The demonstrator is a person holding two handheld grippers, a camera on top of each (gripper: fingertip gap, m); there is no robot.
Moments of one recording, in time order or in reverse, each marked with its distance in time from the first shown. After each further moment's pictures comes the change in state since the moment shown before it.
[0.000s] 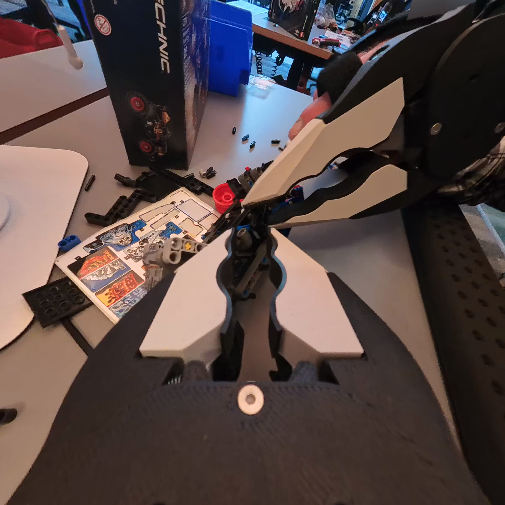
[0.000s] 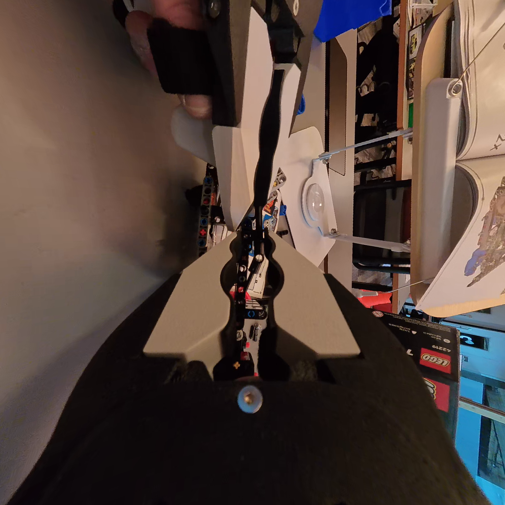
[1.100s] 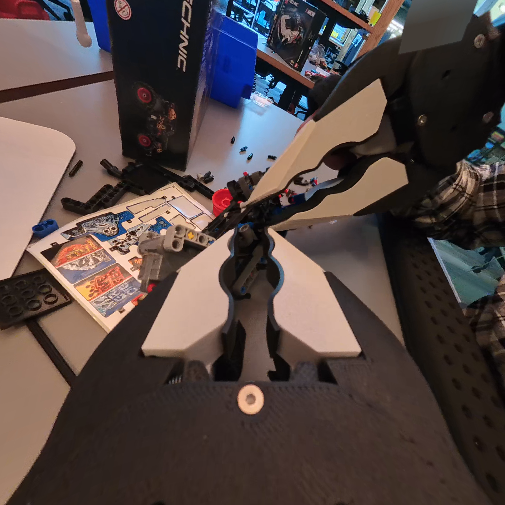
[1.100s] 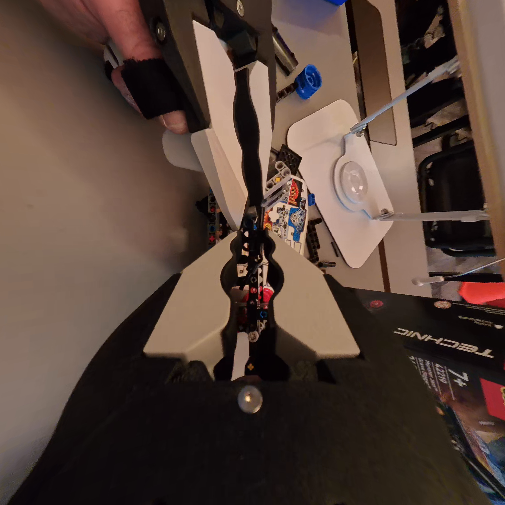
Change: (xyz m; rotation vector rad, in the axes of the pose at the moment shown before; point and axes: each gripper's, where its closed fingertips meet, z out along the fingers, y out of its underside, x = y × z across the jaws) left arm -0.005 -0.004 0.008 0.052 0.048 -0.155; right arm 0.002 0.010 0.001 0.019 -0.190 0.265
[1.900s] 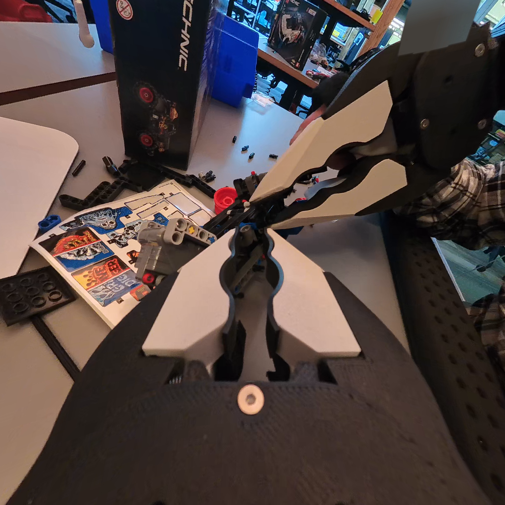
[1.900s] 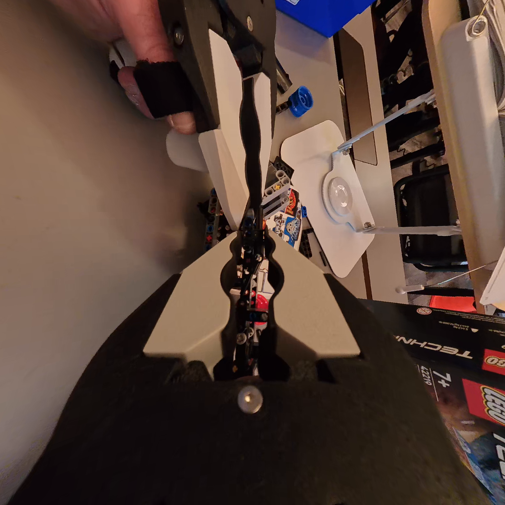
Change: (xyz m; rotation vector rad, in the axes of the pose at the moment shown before) left arm -0.001 0.001 -0.001 0.001 -0.006 0.009; right arm 0.000 -0.004 -0.002 0.054 0.051 -0.066
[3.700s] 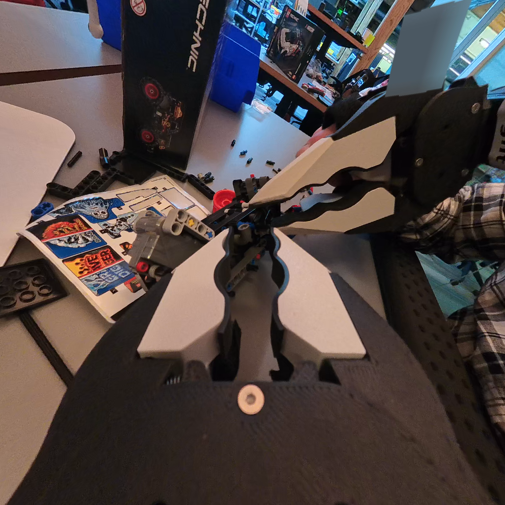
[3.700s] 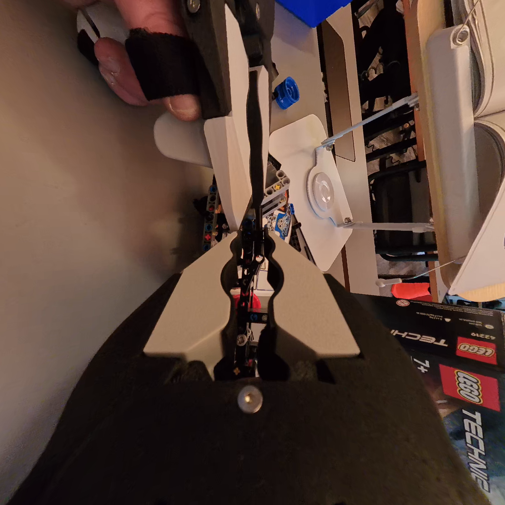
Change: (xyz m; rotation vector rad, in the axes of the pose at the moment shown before) left arm -0.002 -0.003 0.000 0.020 0.023 -0.077; right arm 0.003 0.003 0.004 -0.043 0.103 -0.058
